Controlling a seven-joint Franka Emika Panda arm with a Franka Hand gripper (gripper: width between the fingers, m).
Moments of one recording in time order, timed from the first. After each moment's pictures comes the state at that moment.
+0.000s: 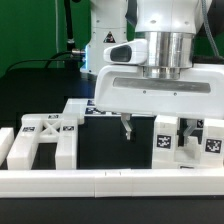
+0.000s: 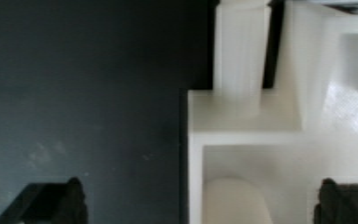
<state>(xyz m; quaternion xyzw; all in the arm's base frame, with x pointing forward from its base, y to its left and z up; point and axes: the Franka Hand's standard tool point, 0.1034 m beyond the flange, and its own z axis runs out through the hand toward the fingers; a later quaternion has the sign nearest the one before) 0.591 0.038 0.030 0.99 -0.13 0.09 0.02</state>
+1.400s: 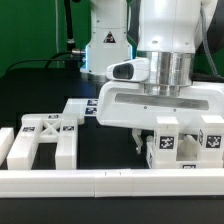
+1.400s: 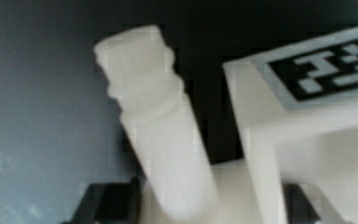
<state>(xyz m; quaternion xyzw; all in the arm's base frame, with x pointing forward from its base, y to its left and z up) 0.583 0.040 0.006 0.99 -0.12 0.09 0.02</state>
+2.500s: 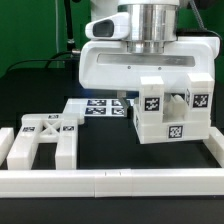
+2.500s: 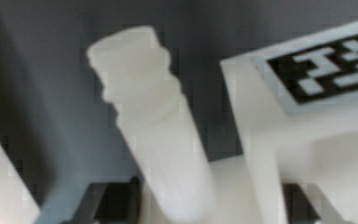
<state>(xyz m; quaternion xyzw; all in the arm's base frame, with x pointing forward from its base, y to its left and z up) 0.569 0.014 0.069 0.99 -0.13 0.02 0.00</state>
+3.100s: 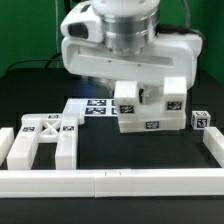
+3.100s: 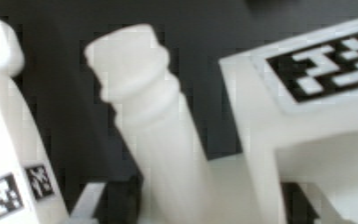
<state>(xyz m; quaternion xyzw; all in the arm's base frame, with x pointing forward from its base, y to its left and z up) 0.539 -0.010 0.086 0.95 -0.19 -0.24 -0.01</state>
